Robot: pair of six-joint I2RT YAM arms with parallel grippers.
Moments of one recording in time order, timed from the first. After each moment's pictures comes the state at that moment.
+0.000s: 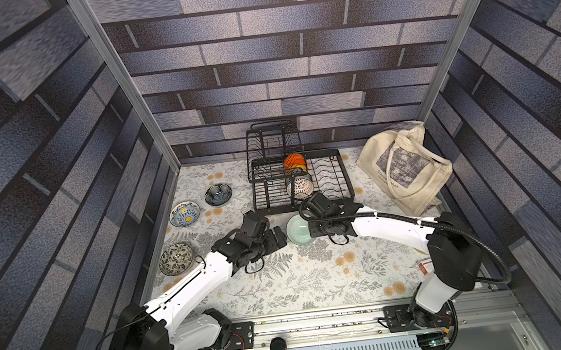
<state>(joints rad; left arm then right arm) -0.66 1.18 0.77 -0.49 0.05 -0.87 0.85 1.62 1.13 -0.54 0.16 0.64</state>
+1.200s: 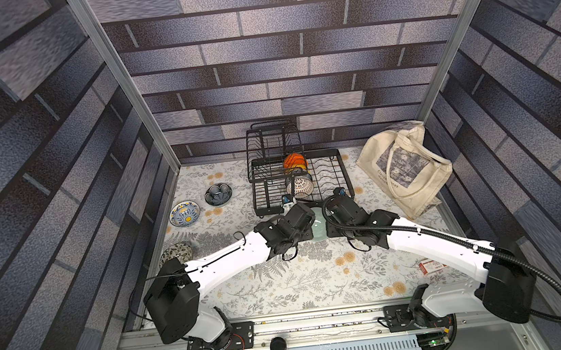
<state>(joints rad) -0.92 1.48 1.06 -0.45 -0.24 -0.85 0.84 1.32 0.96 -0.54 0.23 0.69</state>
